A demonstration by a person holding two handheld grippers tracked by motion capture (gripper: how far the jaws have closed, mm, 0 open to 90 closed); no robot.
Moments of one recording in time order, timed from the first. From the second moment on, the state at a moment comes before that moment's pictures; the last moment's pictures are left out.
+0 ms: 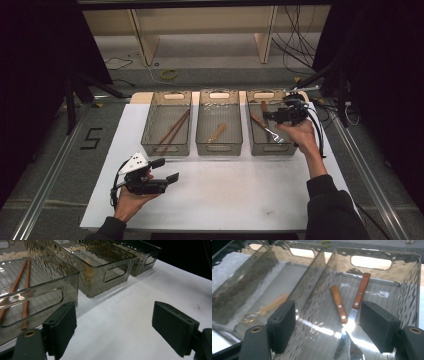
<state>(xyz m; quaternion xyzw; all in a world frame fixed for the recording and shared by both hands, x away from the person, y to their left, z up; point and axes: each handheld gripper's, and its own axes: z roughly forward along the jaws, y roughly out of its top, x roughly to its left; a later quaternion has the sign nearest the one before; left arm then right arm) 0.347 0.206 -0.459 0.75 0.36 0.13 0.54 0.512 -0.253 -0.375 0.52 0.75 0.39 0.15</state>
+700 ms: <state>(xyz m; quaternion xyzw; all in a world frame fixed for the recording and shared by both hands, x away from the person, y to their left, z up) 0.346 0.208 -0.459 0.75 0.36 0.13 0.54 0.428 -0.233 -0.376 0.45 0.76 0.45 0.16</state>
